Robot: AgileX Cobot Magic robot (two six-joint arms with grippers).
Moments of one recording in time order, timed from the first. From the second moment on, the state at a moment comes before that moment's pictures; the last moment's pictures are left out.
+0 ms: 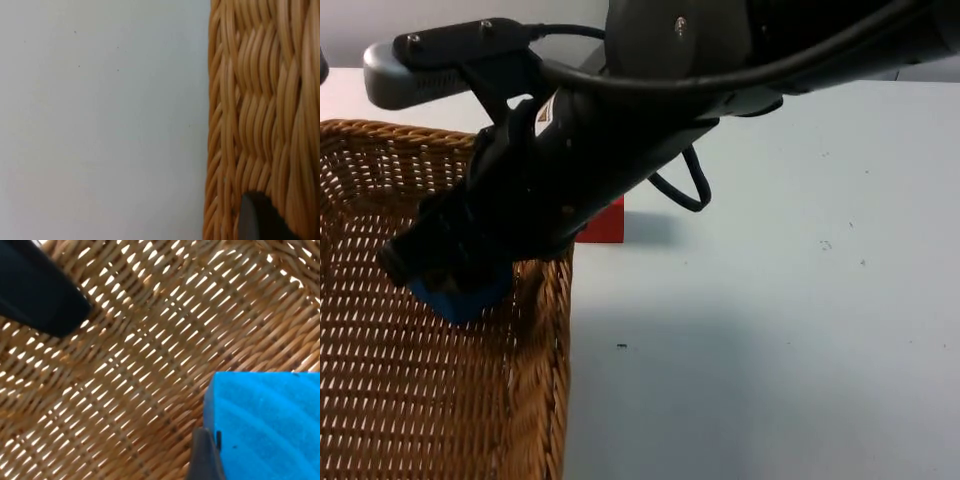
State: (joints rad) right arm 0.92 2.03 -1.36 0.33 0.32 -0.24; left arm 0.28 1.49 -0.68 -0.83 0.92 0.81
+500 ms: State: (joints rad) right arm 0.92 1.98 -1.36 0.32 0.28 -0.24; left arm 0.28 1.49 -0.68 -0.83 0.92 0.81
